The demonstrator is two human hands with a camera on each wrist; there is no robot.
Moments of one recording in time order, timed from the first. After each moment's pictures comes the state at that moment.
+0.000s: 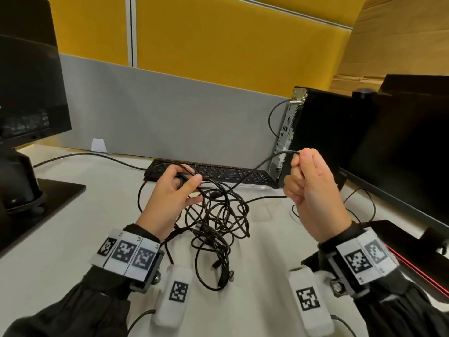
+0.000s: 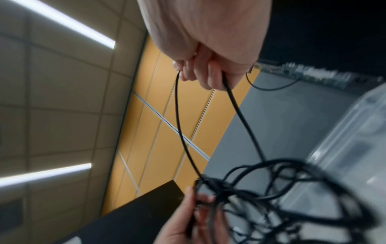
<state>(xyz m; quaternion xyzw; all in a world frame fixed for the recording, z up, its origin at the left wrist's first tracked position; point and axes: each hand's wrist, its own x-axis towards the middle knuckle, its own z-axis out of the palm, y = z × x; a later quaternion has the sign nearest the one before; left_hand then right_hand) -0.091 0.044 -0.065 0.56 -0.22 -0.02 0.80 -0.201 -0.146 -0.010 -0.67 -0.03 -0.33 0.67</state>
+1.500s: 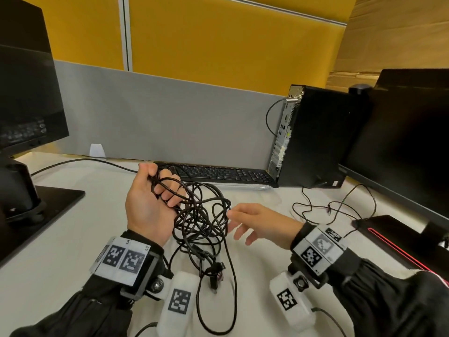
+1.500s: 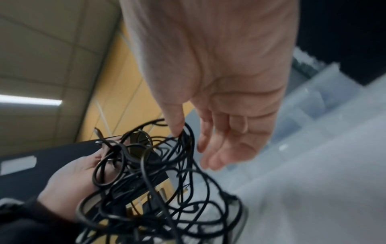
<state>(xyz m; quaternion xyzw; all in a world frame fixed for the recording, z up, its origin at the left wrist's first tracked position) -0.103 0.057 -0.050 0.26 -0.12 -0.08 0.96 -0.165 -0.133 -0.061 -0.86 0.05 0.08 0.50</state>
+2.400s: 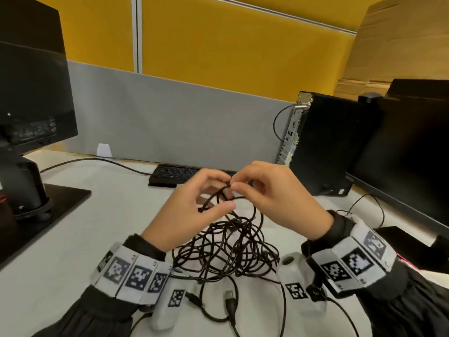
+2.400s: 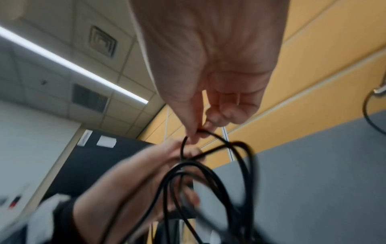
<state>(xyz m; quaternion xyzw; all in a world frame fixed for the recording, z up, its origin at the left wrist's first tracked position) -0.113 0.058 -0.049 0.68 -0.45 0.05 0.58 -0.184 -0.103 0.010 -0.94 -0.15 -0.27 0.17</state>
